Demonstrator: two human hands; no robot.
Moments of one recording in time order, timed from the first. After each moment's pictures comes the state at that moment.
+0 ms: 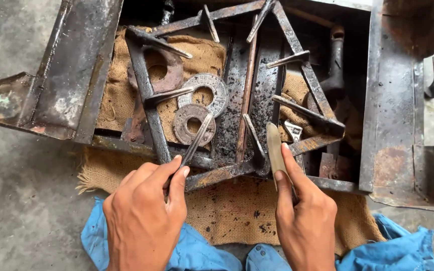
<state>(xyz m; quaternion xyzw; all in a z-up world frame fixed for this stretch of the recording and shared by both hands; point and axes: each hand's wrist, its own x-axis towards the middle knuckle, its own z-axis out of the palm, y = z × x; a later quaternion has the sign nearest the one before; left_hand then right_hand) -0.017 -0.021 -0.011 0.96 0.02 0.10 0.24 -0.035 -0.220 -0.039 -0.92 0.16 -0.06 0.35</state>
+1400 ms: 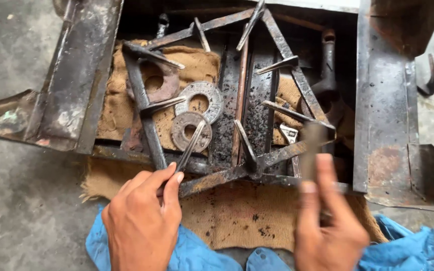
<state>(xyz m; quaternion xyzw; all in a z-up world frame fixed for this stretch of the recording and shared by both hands) -0.015 -0.030 -0.009 0.96 0.09 0.08 0.25 -0.057 -0.230 -0.043 -0.88 0.14 -0.20 0.41</state>
